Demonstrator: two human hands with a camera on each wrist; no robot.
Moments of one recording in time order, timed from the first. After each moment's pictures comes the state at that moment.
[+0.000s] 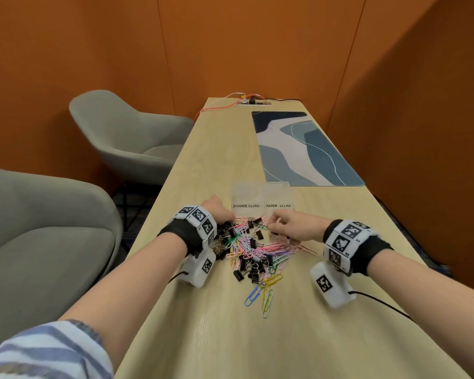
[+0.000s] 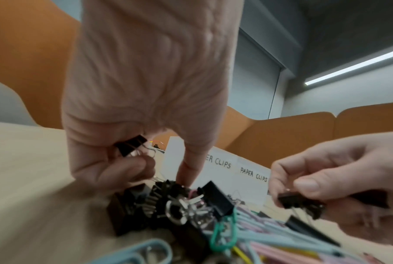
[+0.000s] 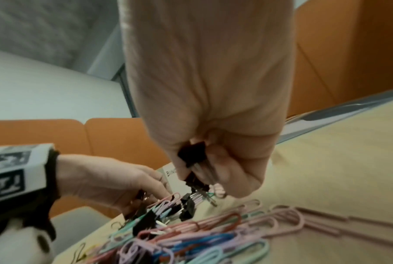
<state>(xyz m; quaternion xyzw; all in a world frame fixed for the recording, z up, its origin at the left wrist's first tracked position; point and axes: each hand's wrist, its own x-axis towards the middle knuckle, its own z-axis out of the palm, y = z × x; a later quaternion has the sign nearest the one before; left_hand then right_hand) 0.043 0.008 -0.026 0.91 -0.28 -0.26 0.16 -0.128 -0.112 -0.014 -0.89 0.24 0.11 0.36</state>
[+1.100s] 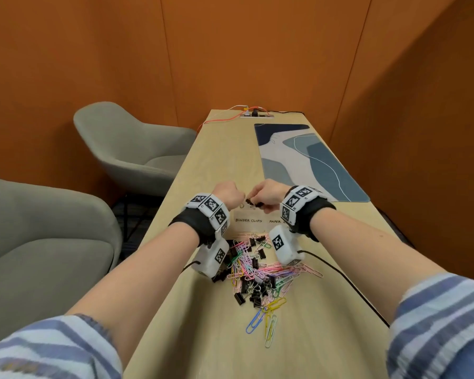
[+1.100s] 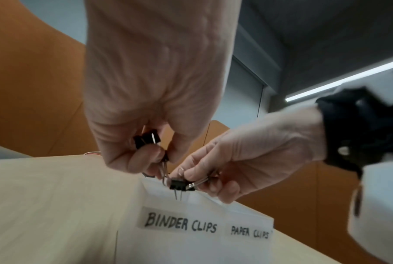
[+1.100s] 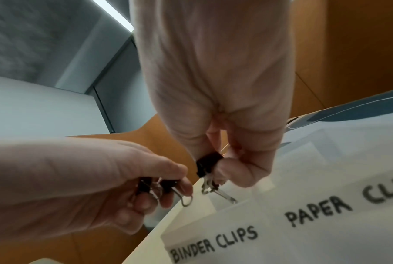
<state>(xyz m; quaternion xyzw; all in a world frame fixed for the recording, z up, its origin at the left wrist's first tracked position) 0.054 -0.034 0.017 0.90 -0.33 -0.18 0.23 -0.022 -0.134 0.023 -0.84 0.32 0.02 0.43</state>
